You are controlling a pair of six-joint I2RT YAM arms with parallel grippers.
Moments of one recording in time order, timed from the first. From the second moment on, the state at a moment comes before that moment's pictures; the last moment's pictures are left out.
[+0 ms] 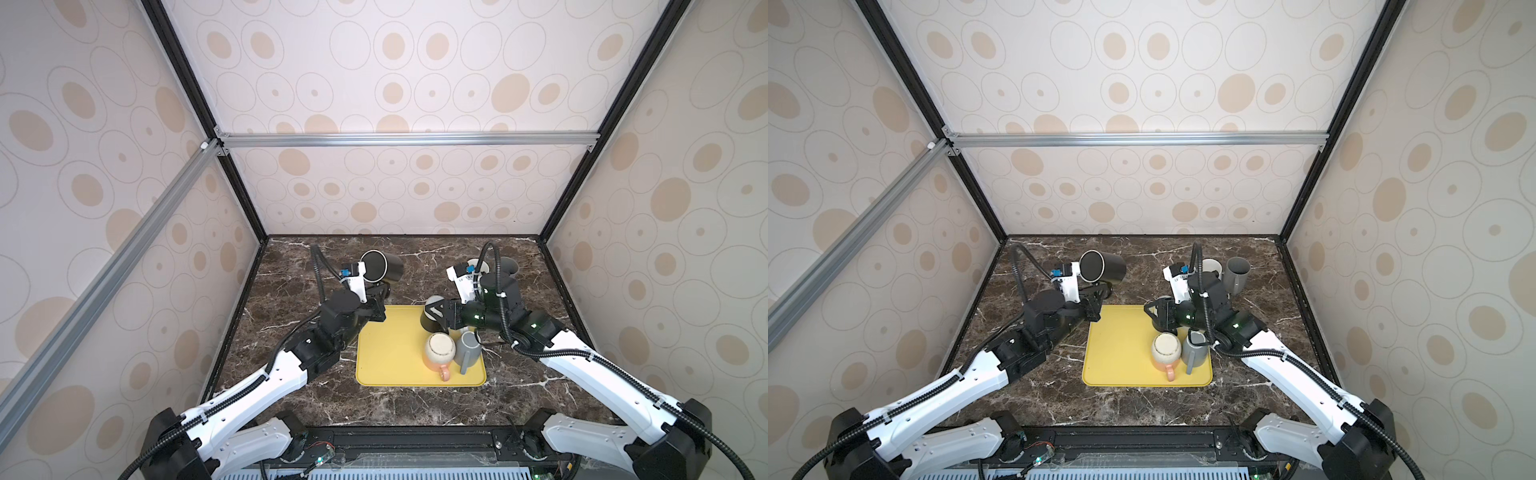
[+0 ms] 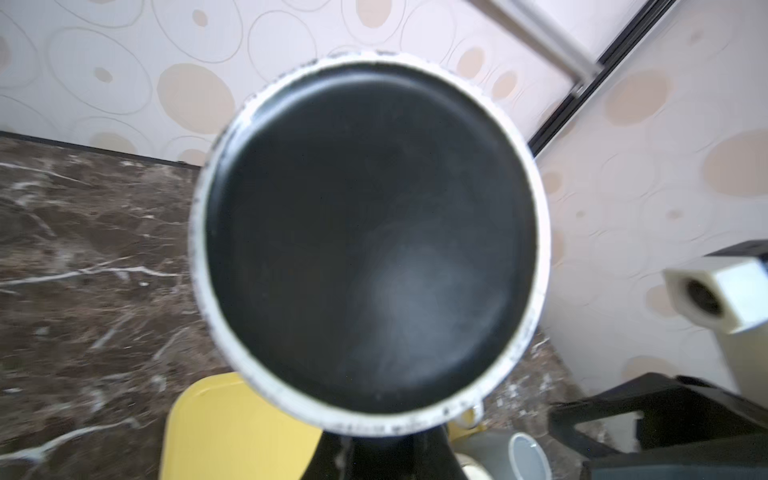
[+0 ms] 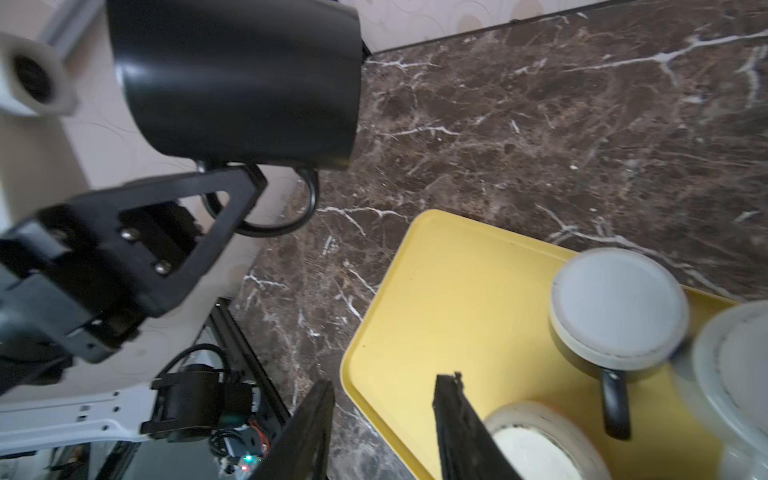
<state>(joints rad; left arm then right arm) -0.71 1.03 0.72 0.15 -0.18 -0.62 0.62 1.12 0.95 -0.30 -0.37 0.54</state>
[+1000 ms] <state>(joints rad) -0.62 1.36 0.49 1.38 0.27 -1.34 0.53 1.20 0.94 0.15 -0.68 0.85</state>
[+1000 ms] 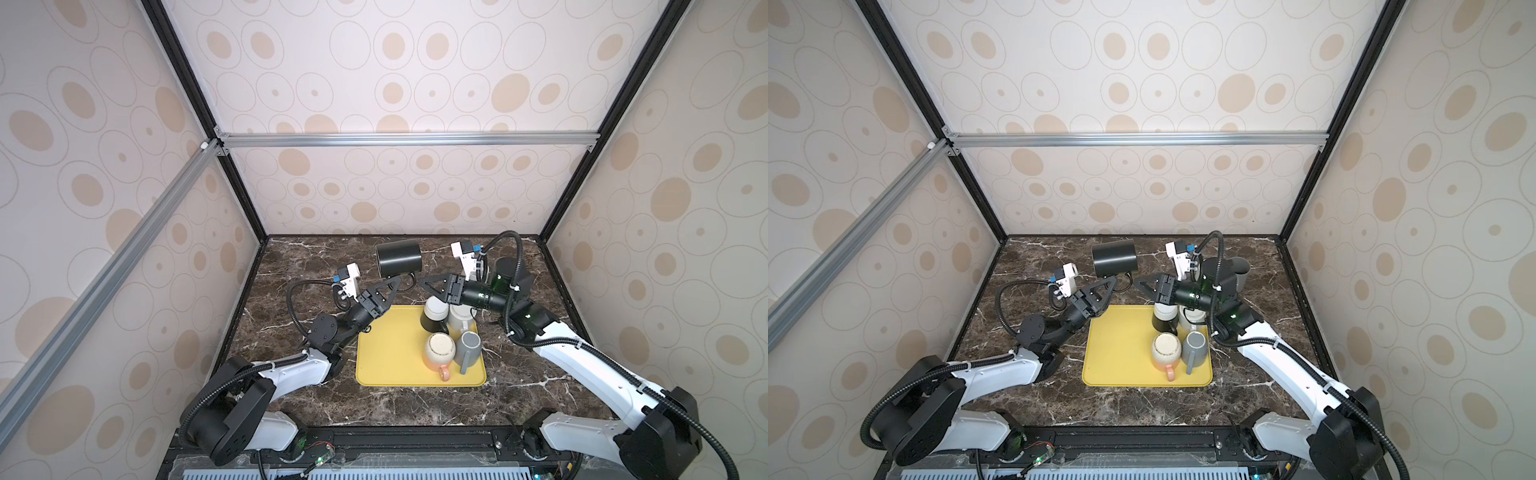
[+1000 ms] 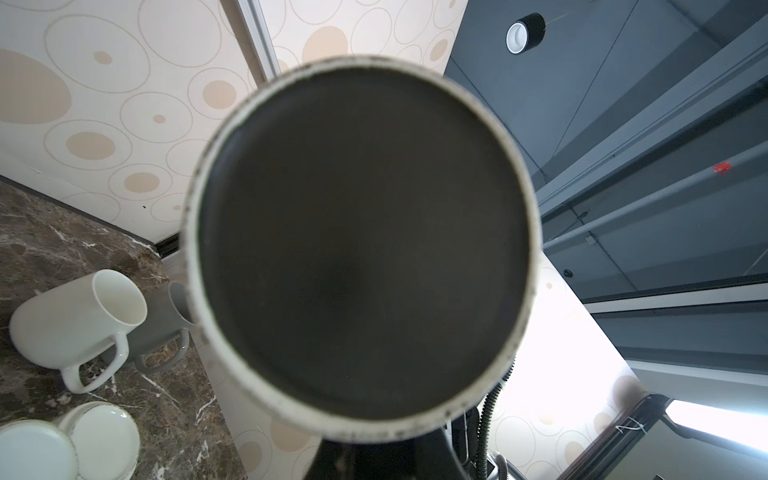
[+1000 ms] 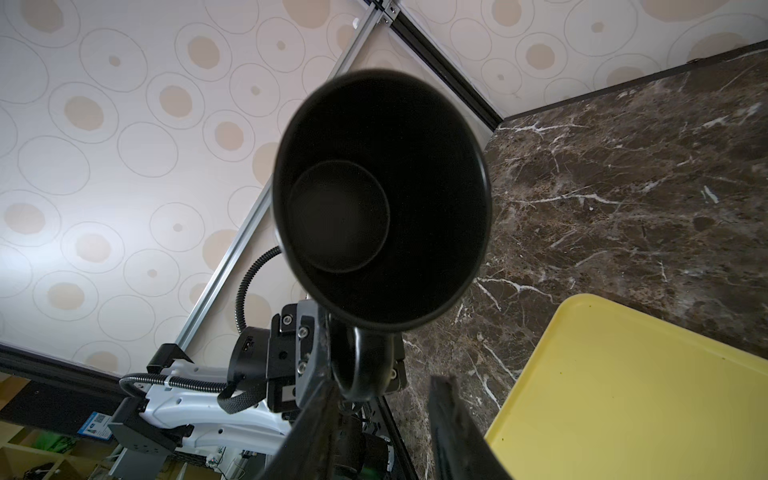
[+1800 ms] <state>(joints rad) -0.64 1.46 0.49 1.46 0.29 -1.39 0.55 1.29 0.95 0.25 -0.72 0.91</state>
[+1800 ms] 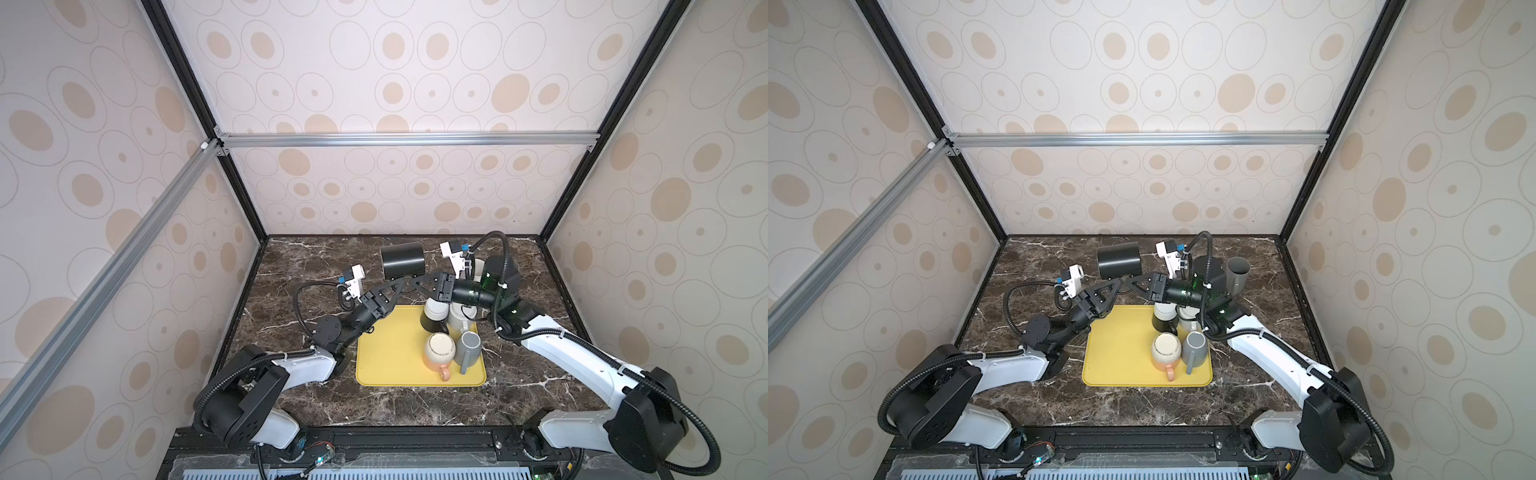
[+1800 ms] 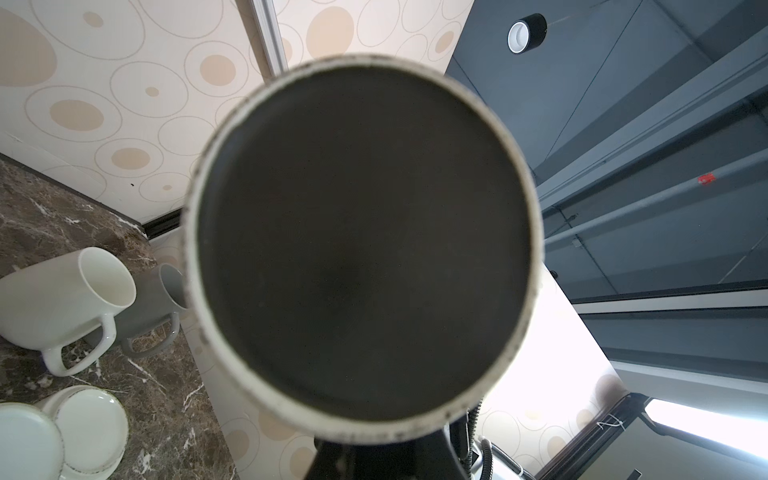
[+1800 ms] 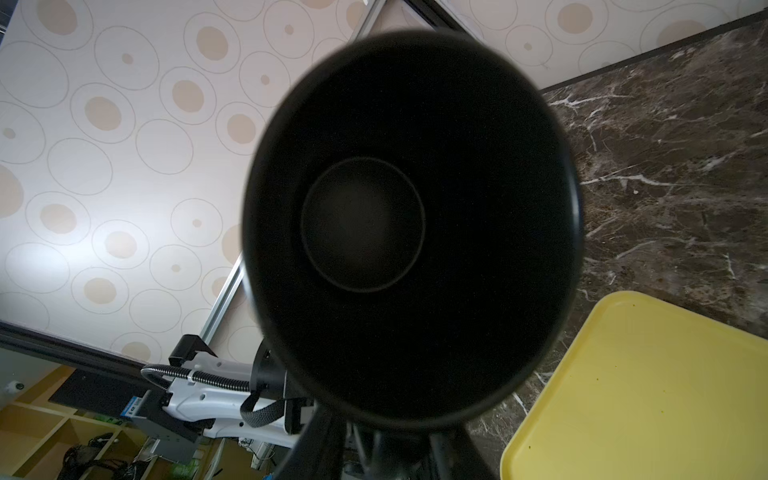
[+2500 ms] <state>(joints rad) -0.64 1.49 0.51 1.51 0.32 -1.40 0.56 1.30 0.97 0.18 -0.71 0.90</state>
